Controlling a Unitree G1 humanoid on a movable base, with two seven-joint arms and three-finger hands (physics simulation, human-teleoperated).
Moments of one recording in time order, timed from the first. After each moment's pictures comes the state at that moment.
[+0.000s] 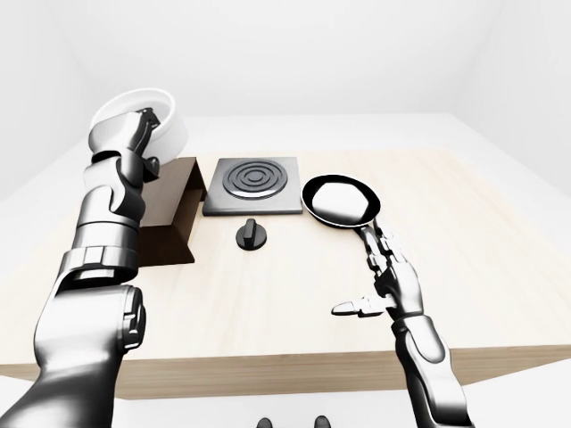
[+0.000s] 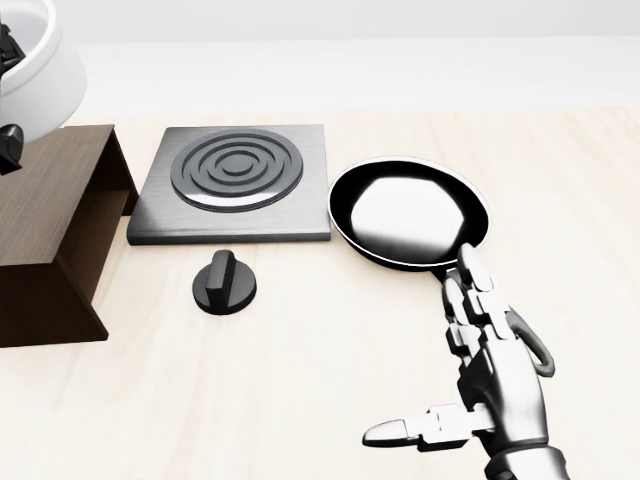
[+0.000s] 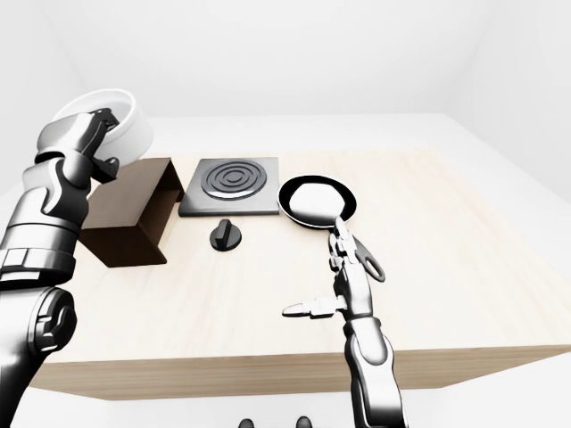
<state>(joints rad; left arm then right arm) -1.10 0.54 0.08 0.92 1.02 0.09 -0.05 0.13 -0.01 -0.03 -0.25 0.07 0.04 0.14</state>
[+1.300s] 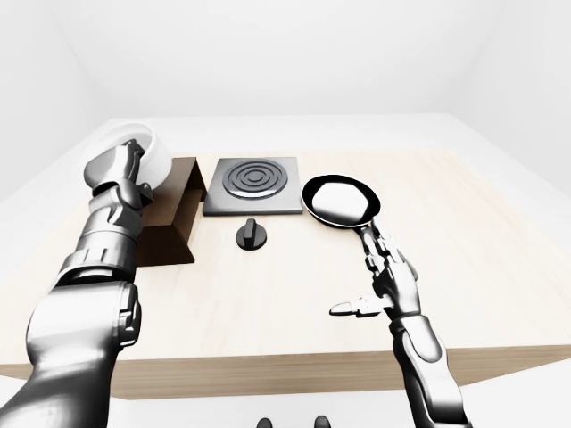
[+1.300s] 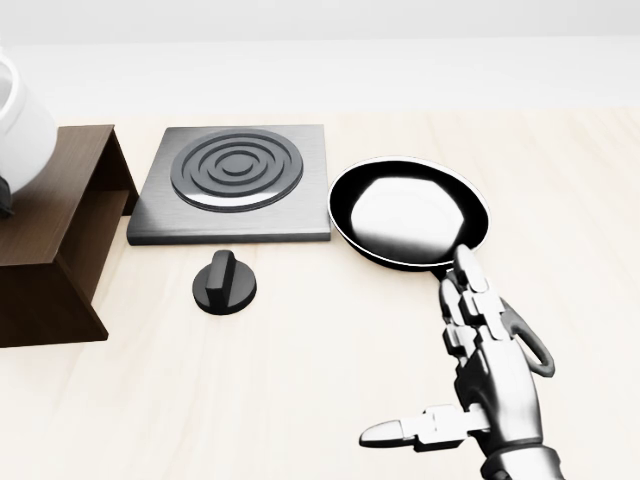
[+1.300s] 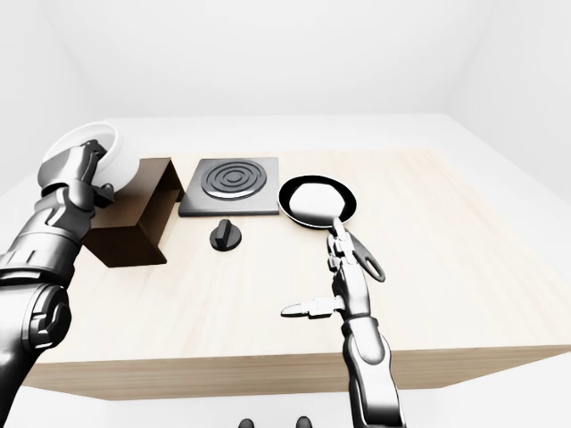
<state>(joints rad) -1.13 0.57 0.05 1.27 0.89 0.09 0.20 0.13 -0.01 -0.02 -0.22 0.05 0.02 0.13</state>
